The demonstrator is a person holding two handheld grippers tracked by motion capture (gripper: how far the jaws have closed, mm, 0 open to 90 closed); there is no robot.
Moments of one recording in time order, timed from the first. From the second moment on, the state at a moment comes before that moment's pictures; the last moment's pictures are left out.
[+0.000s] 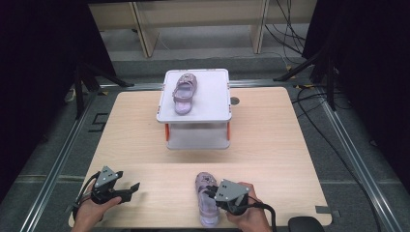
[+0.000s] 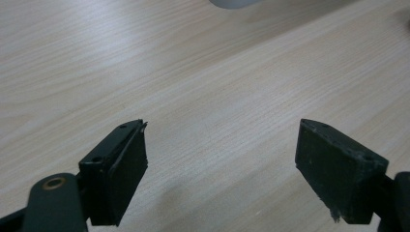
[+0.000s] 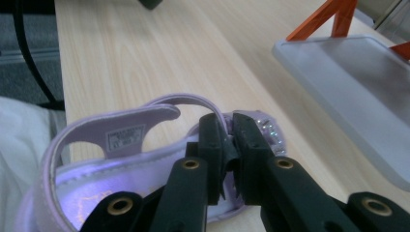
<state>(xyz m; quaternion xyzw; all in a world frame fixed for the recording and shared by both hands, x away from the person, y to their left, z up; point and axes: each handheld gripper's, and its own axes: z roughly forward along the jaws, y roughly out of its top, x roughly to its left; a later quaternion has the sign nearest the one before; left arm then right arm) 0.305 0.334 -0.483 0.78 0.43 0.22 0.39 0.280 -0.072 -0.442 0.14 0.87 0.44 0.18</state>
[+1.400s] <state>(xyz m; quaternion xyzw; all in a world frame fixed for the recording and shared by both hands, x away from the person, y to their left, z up) 0.307 0.336 -0.484 0.78 0.43 0.22 0.39 0.359 -0.107 -0.285 0.16 0.80 0.53 0.25</state>
